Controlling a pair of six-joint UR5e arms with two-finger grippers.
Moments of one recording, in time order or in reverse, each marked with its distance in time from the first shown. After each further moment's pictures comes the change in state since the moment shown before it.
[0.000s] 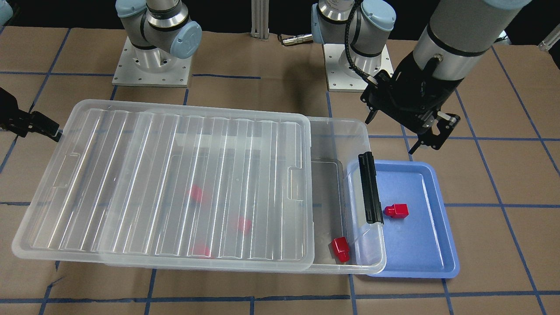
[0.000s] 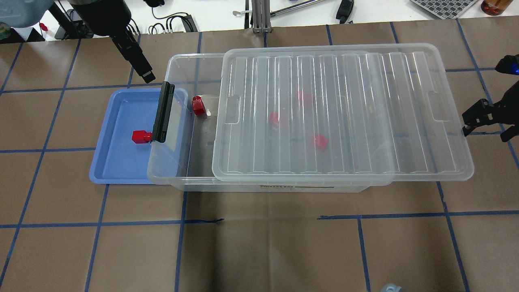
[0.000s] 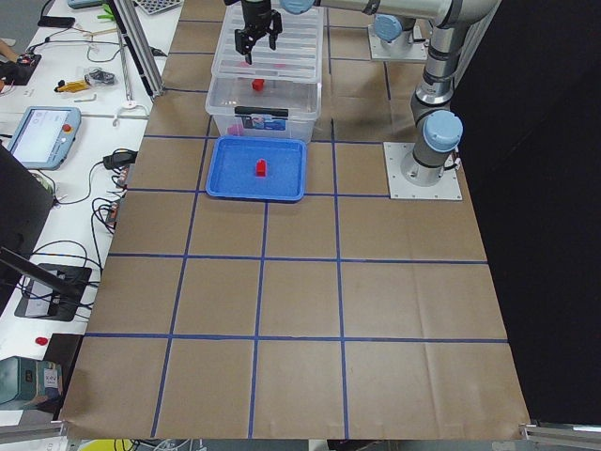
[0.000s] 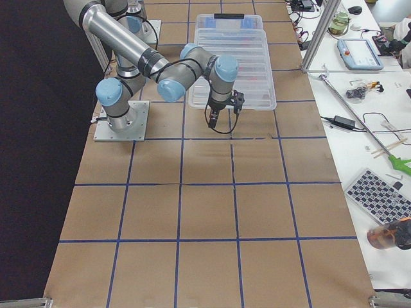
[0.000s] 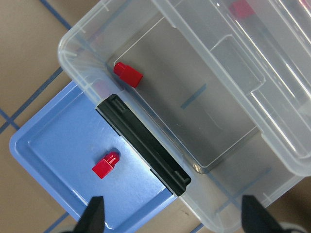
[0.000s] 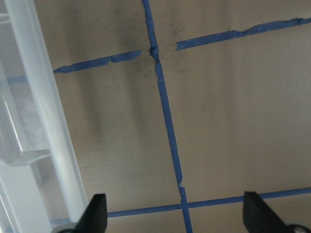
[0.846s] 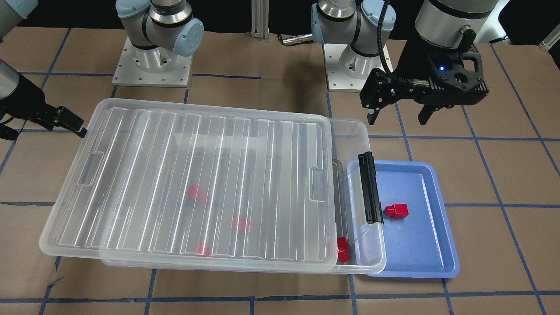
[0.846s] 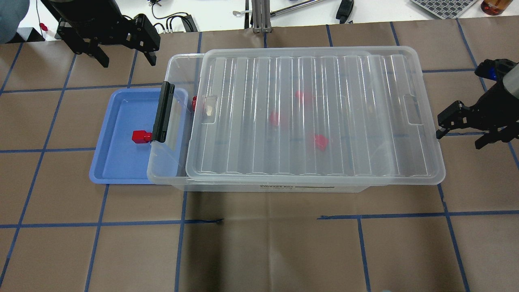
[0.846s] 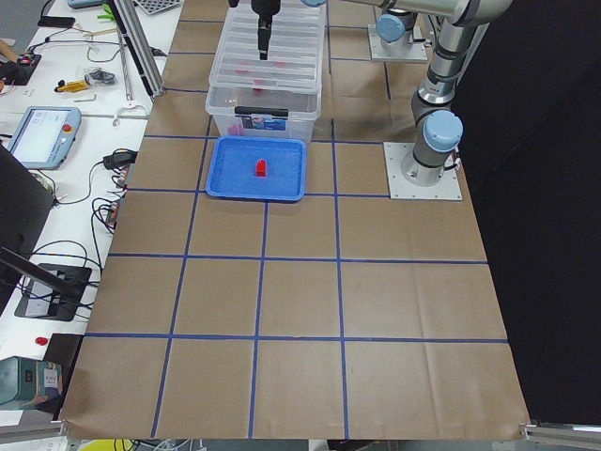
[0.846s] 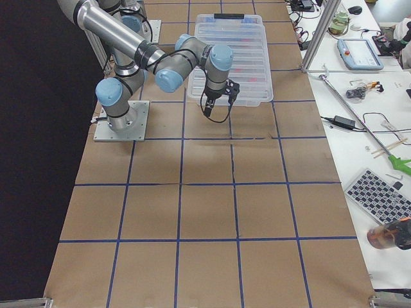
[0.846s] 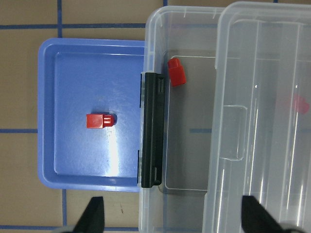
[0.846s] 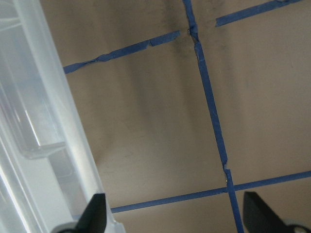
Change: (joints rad) left arm 0.003 0.072 -0.067 0.049 0.015 -0.649; right arm 0.067 -0.058 0.040 0.031 0.053 0.147
